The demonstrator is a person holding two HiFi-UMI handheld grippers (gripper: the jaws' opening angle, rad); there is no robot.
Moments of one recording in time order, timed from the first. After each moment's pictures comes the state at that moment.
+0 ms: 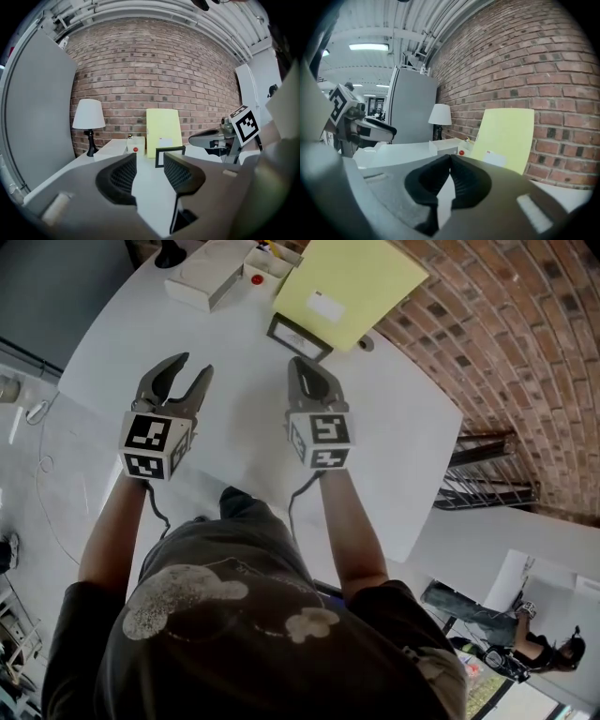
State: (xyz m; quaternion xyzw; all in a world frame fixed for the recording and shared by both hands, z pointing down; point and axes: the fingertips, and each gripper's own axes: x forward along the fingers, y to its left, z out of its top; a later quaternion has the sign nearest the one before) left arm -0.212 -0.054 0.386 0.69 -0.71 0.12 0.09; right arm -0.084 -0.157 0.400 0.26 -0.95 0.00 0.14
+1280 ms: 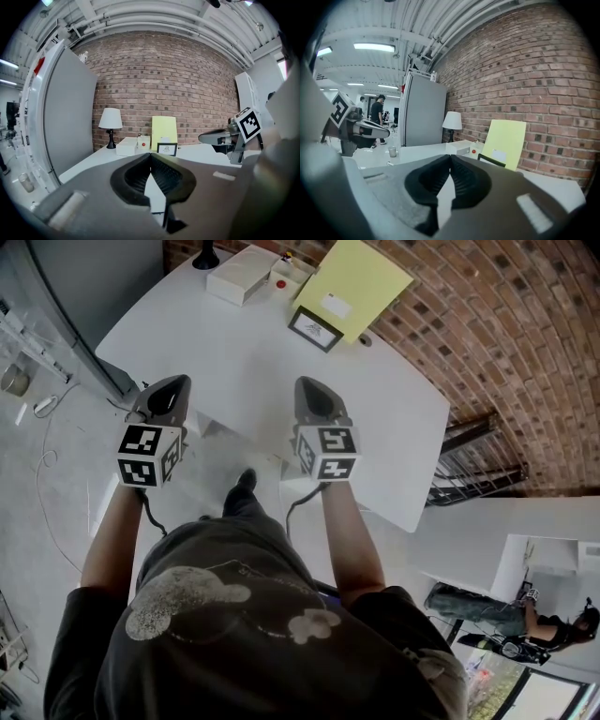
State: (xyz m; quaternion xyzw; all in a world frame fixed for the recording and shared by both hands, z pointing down) left arm -0.213 0.136 0.364 0.66 -0.74 0.09 0.10; right arm -0.045 0.007 0.366 0.27 -0.95 -0.01 0.15
